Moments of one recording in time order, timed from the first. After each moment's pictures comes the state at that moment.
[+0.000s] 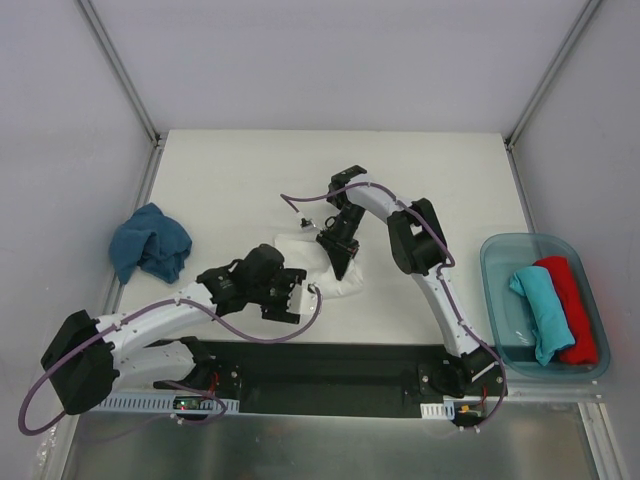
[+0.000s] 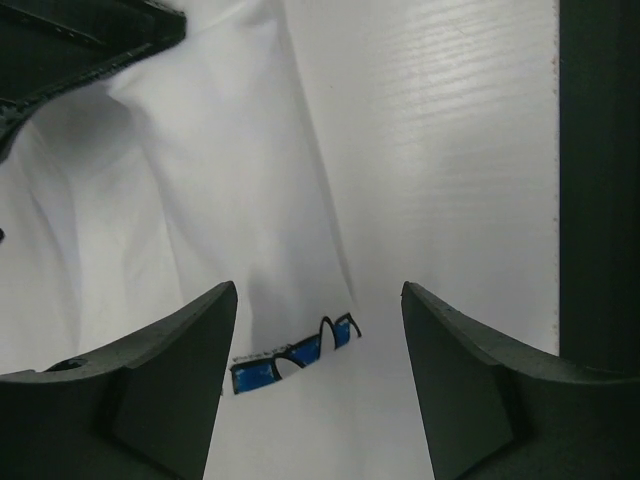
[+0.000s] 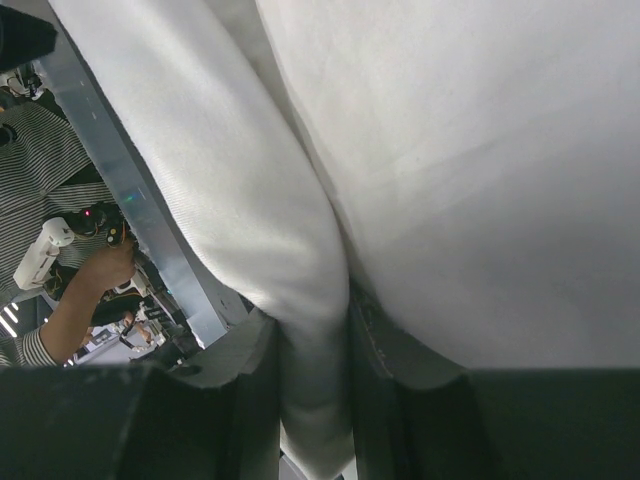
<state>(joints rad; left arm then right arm) -0.82 1.06 0.59 -0.45 0.32 0.86 0.60 2.57 2.15 -1.62 -0.71 -0.69</state>
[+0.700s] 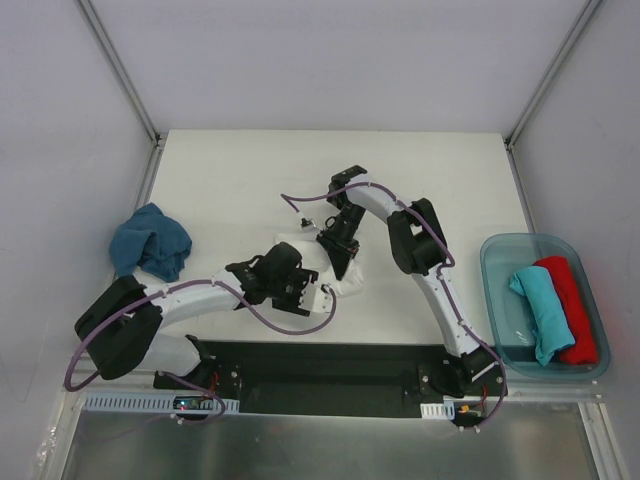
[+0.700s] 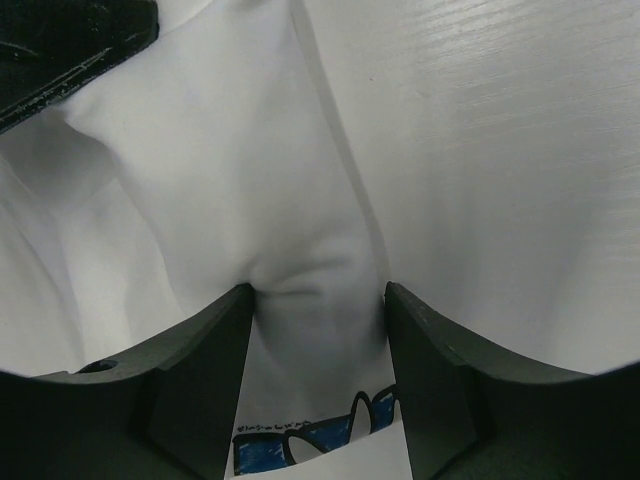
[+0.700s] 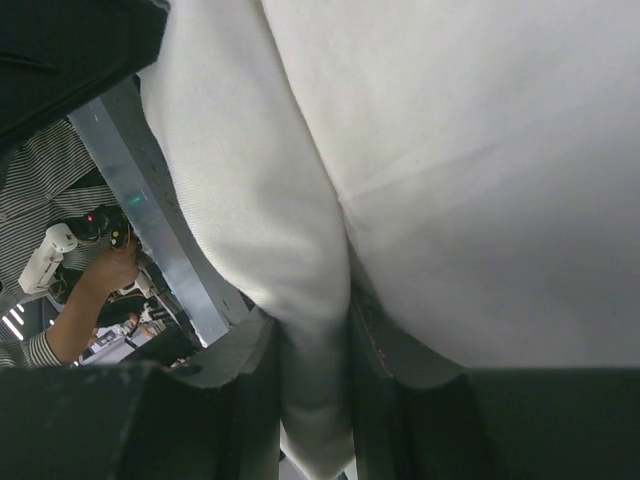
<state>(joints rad) -0.83 1.33 0.60 -0.24 0.24 0.98 0.60 2.57 2.15 -1.62 -0.71 -0.68</state>
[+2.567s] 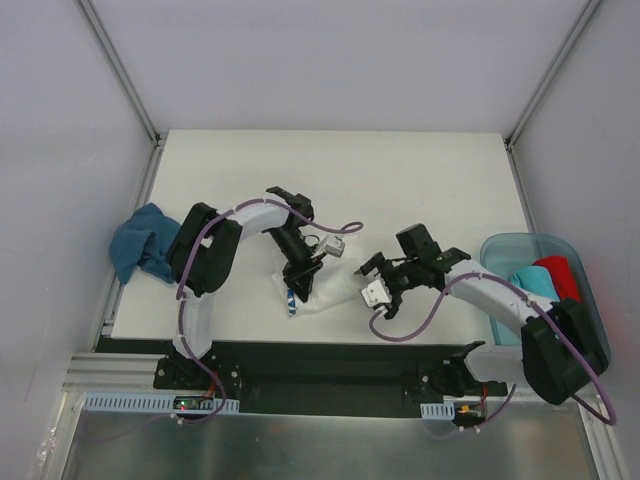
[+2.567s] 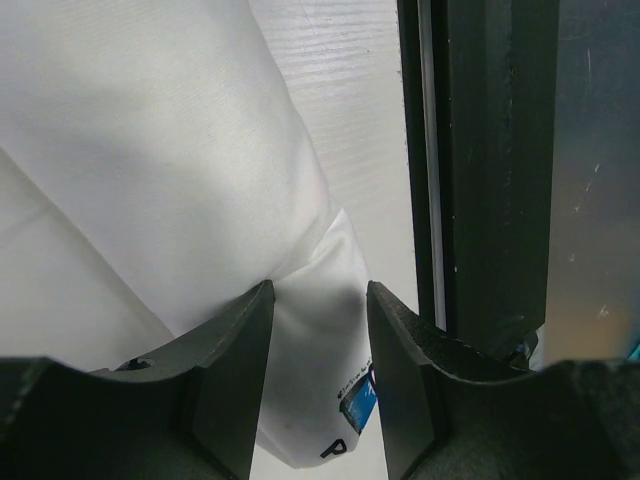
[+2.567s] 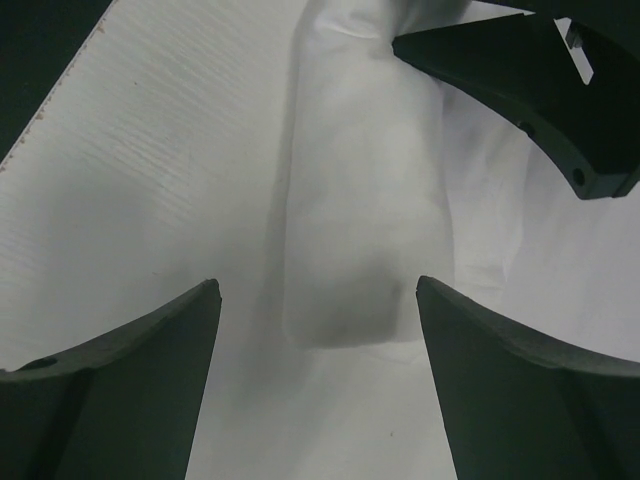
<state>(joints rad) -0.57 2.03 1.40 -1.23 0.87 1.06 0.56 1.25 0.67 -0.50 -0.76 -1.59</state>
